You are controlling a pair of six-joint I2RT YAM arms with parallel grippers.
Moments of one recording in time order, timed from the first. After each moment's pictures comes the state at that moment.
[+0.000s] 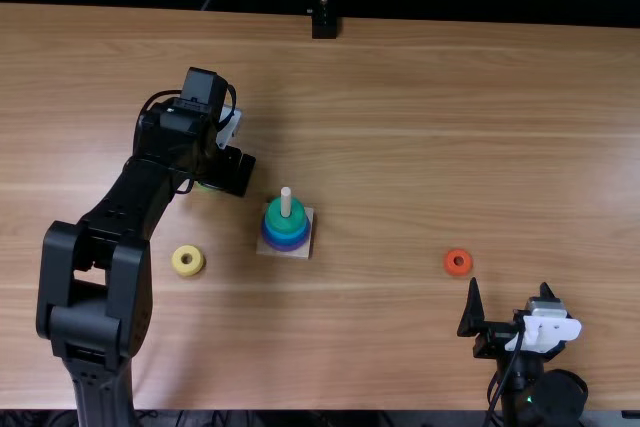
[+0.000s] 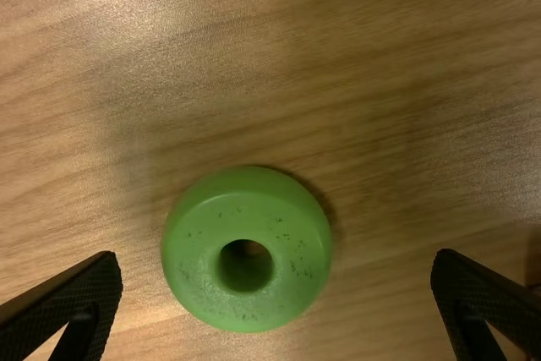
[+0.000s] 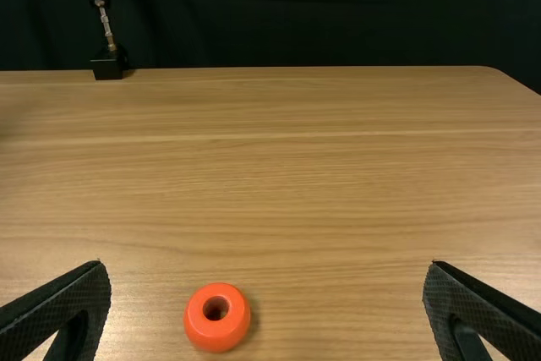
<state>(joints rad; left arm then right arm) -0.22 2.13 1.63 -0.83 0.01 0.06 -0.05 0.01 0.08 -0.26 0.01 -0.04</state>
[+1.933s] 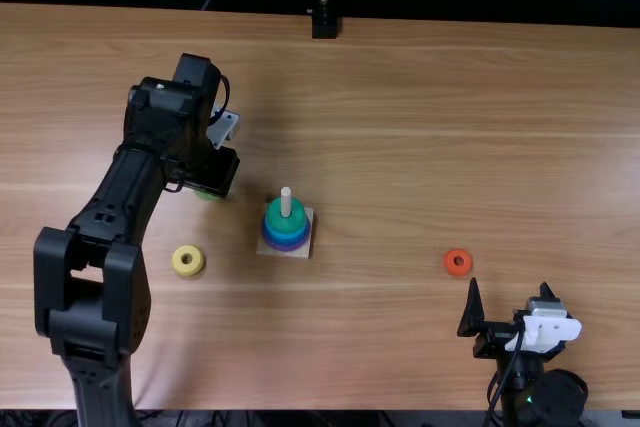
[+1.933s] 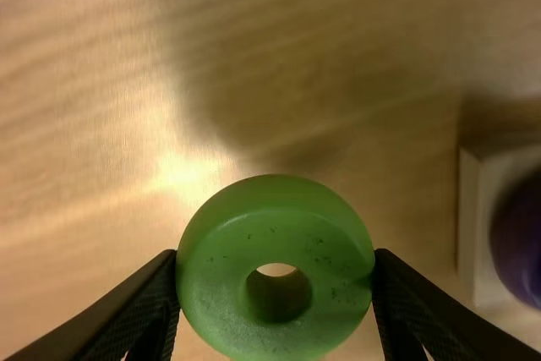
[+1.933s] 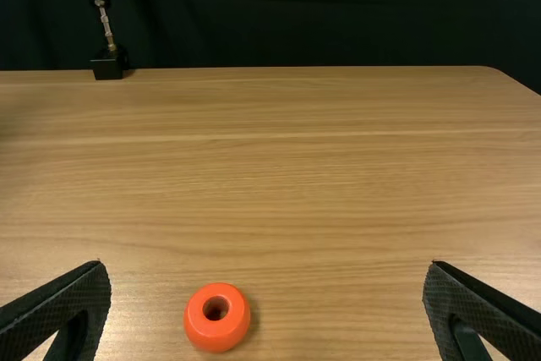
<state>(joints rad) -0.20 2.13 1.83 -1.21 0.07 0.10 -0.05 0.01 0.08 -0.26 0.01 -0.04</state>
